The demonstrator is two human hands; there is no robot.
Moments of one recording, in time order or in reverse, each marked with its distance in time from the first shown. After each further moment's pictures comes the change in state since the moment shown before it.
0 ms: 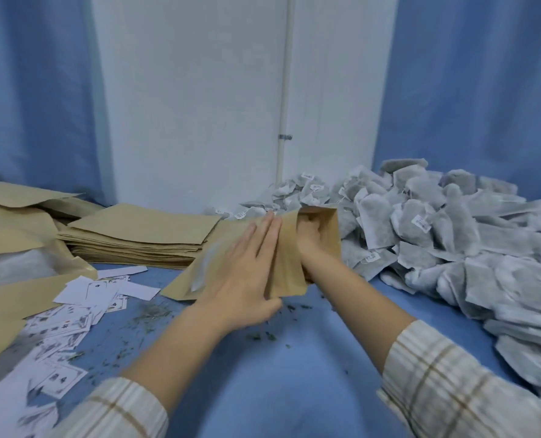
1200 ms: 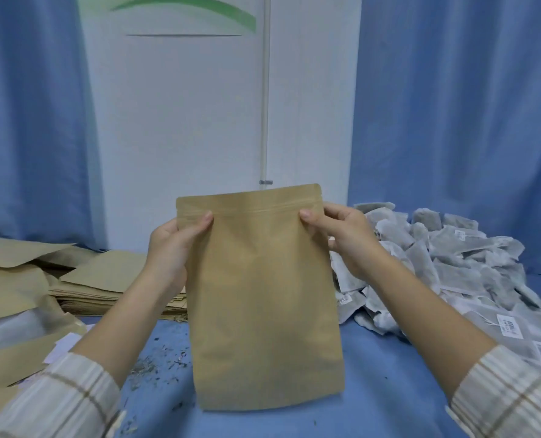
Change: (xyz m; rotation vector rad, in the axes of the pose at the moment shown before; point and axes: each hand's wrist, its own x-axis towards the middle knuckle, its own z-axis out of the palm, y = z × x) left_hand 0.072 0.000 -0.115 -1.363 0.521 -0.573; right_hand 0.001 -0.015 -0.151 0.720 -0.260 -0.393
